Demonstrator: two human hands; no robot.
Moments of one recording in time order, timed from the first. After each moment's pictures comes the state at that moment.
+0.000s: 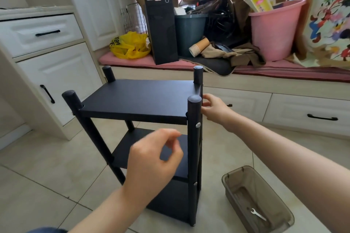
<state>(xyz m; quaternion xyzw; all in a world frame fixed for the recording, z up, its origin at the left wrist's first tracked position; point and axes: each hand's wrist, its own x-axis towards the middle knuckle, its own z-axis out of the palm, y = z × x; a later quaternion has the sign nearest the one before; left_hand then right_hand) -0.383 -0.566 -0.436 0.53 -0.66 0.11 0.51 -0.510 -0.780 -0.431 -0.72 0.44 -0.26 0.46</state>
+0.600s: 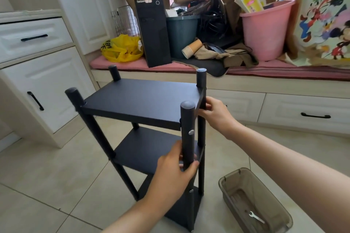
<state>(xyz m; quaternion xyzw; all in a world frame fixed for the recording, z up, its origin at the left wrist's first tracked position) -0.411 -0.605 -0.487 0.65 -0.58 -0.19 0.45 -0.524 -0.776 -0.436 -0.71 0.43 -0.34 0.43</state>
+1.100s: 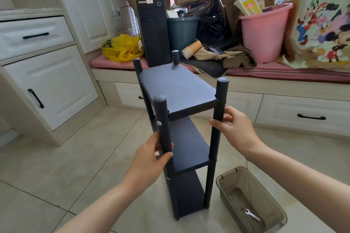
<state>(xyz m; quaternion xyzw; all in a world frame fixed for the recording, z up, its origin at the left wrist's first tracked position) -0.358 -0.601 -0.482 0.66 -0.55 -0.21 0.46 -0.577 -0.725 -0.440 -0.68 0.47 -0.40 0.39</state>
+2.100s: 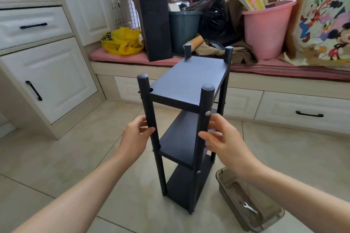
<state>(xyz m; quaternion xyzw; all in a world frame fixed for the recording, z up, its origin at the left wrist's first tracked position) -0.312 -0.625 -0.471 0.72 -0.46 -0.22 0.47 -0.555 -0.665 -0.447 -0.69 0.37 -0.38 0.49</state>
